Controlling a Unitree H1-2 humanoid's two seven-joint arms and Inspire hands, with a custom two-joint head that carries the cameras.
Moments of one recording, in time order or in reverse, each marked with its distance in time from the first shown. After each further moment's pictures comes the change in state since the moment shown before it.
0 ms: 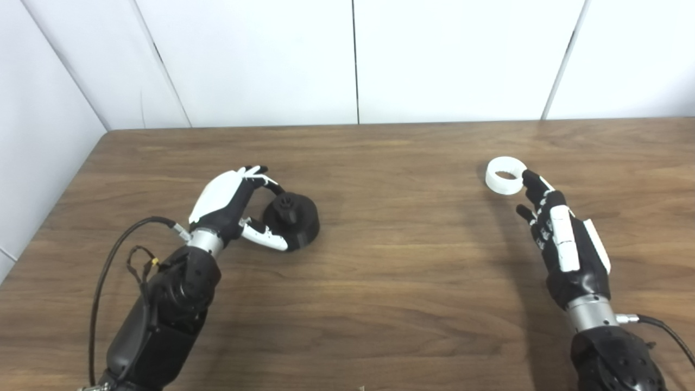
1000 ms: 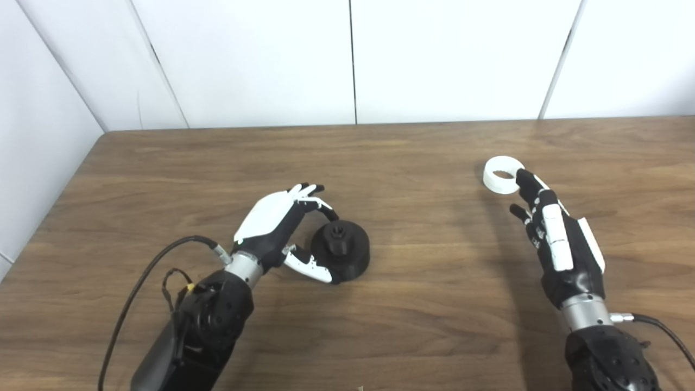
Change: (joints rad) left arm 0.068 -0.083 -0.105 -0.120 0.045 -0.054 -0.041; right arm 0.008 0.021 0.007 -0.029 -0.039 0.013 -0.009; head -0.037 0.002
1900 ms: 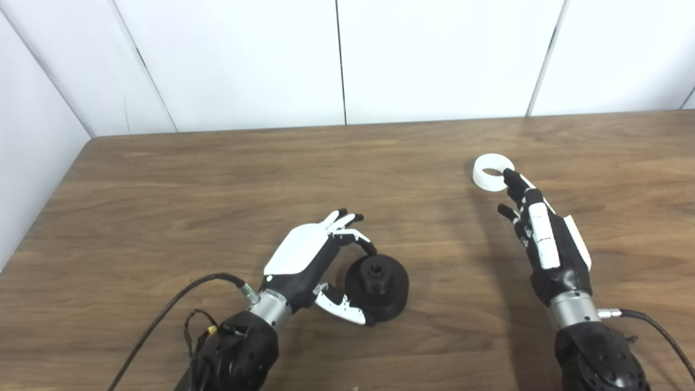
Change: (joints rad) left arm 0.097 -0.074 -0.106 -0.106 0.085 -0.059 -0.015; right arm 0.010 0.003 0.004 -0.010 -0.028 0.002 -0.005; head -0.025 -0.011
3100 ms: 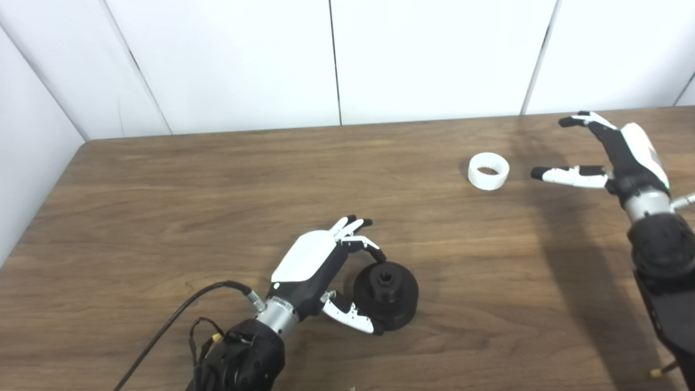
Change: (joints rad) left arm 0.010 -0.027 -0.002 0.005 -0.002 -0.009 -0.006; right arm -0.403 -0.435 0.087 0.421 -0.475 0.054 0.014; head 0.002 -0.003
